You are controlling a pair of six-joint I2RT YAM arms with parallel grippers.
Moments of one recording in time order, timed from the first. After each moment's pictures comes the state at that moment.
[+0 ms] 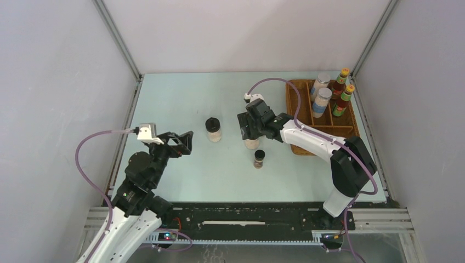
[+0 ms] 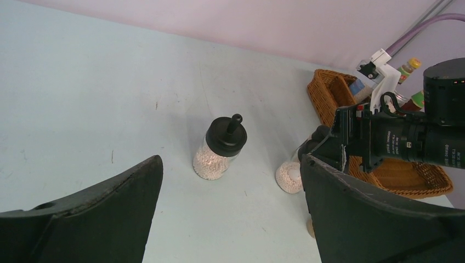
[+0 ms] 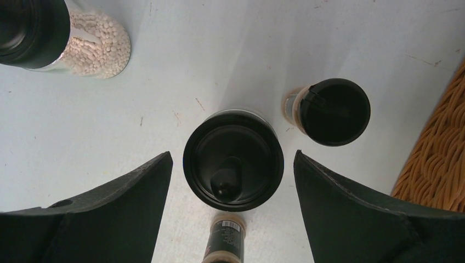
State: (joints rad) left arm -0.50 0.35 0.57 -0.25 -0.28 -0.38; right arm 0.73 1.68 1.25 -0.41 0.22 0.33
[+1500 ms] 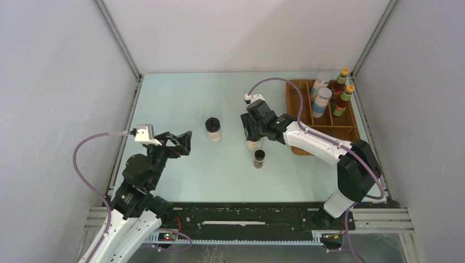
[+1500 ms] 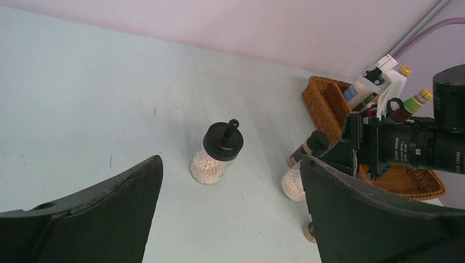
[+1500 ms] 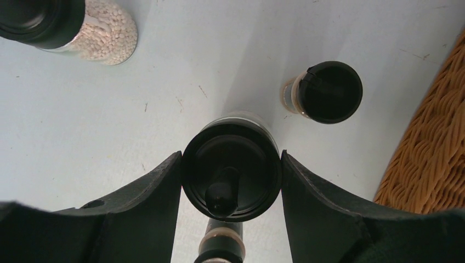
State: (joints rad) left arm -0.50 0.33 0.57 -0.25 -0.28 -0.38; right arm 0.76 1.64 1.25 -0.45 0.23 0.32
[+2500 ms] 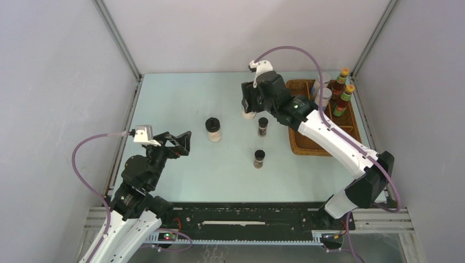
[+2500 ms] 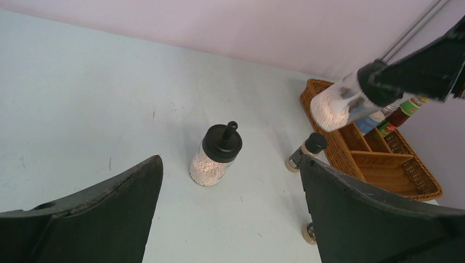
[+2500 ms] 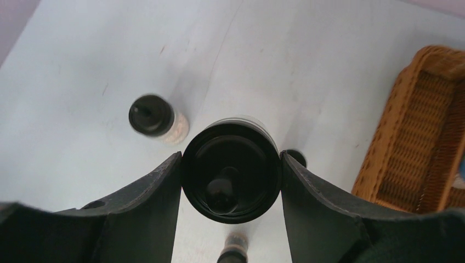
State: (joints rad) left arm -0.50 0.31 0.57 -0.25 -0.28 -0.38; right arm 0.75 1.55 1.59 -0.57 0.27 0.24
